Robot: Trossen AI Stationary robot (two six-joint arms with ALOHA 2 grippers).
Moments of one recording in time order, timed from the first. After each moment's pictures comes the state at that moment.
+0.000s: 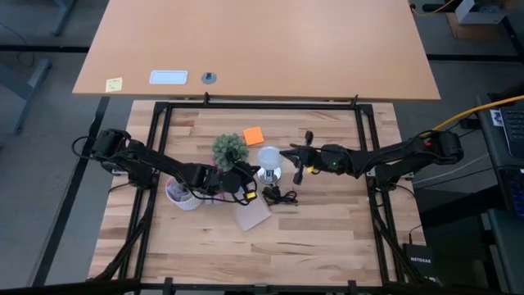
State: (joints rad) left arm -0.22 1.61 0.94 0.12 -0.75 -0.13; right arm -0.01 1.31 0.51 0.62 0.28 -0.13
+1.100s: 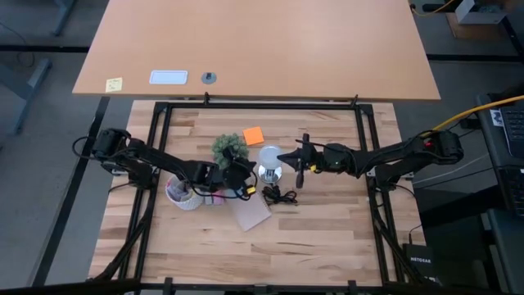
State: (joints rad) left arm -0.19 1.61 0.94 0.01 -0.78 -0.18; right arm -0.01 1.31 0.51 0.70 0.15 0.01
